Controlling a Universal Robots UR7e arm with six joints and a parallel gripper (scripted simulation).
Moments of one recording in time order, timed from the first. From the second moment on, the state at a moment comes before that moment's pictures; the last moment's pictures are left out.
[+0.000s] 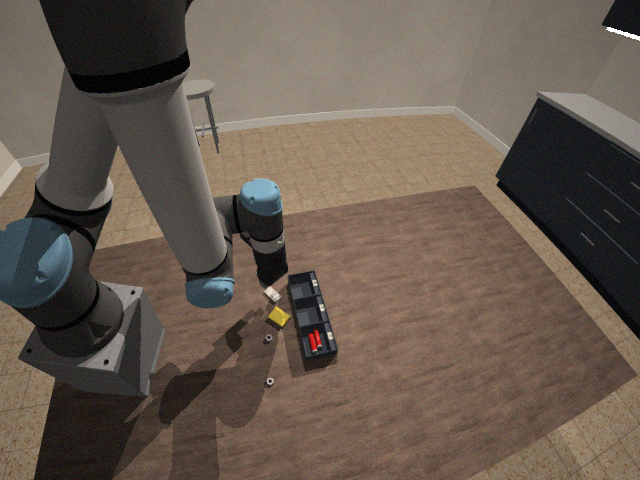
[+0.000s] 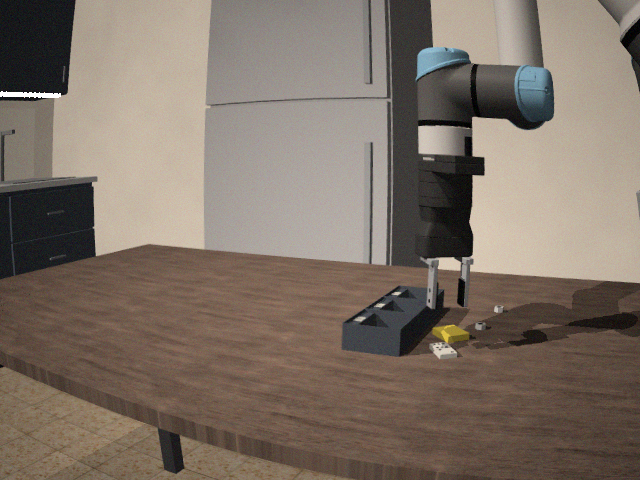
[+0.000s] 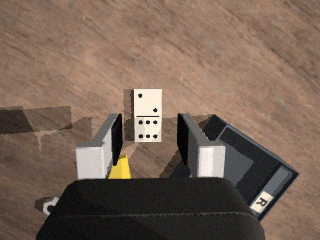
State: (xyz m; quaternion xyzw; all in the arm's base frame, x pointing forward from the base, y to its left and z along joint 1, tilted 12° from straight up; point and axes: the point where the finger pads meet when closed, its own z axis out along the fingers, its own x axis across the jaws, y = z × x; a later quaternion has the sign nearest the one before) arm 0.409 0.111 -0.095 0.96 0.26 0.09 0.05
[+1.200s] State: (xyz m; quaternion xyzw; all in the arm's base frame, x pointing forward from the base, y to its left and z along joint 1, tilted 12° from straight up) arm 0.420 0.103 -0.145 0.96 0.26 0.09 0.05
